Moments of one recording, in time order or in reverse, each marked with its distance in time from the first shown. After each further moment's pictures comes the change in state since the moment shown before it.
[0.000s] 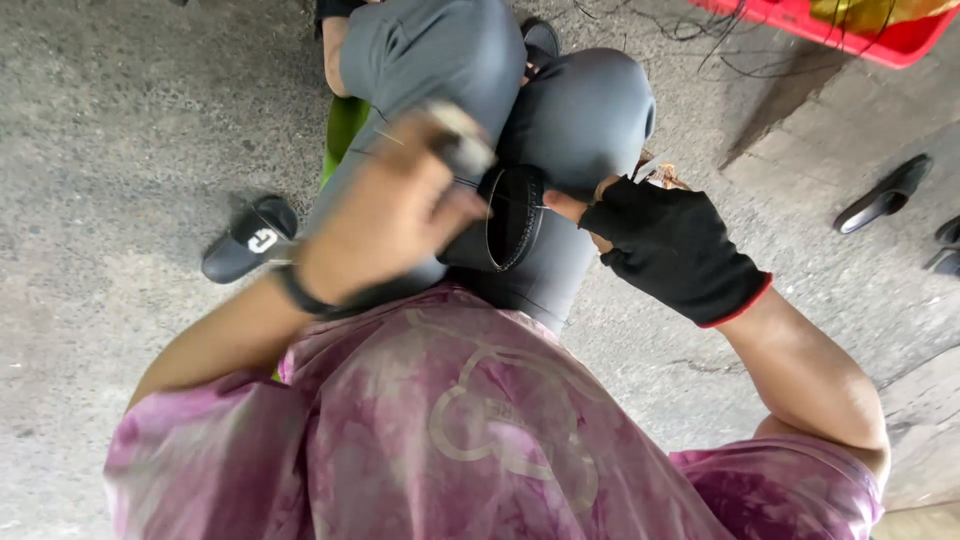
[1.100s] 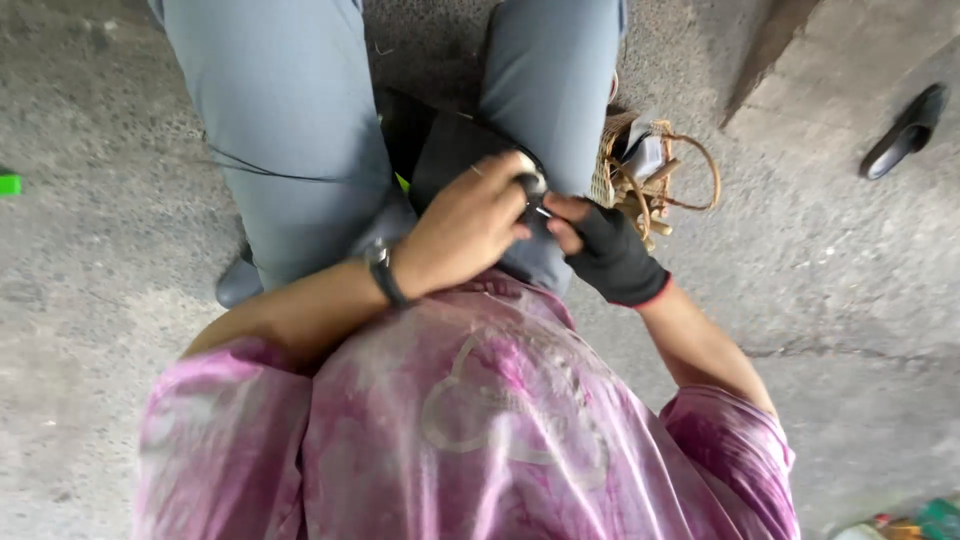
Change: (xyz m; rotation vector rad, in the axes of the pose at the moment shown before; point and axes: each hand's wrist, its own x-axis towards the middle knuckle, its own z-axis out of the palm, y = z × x) left_hand -0.060 0.018 0.126 0.236 -0.004 0.444; right_hand -0.088 -0.097 0.108 0.766 0.450 0.372
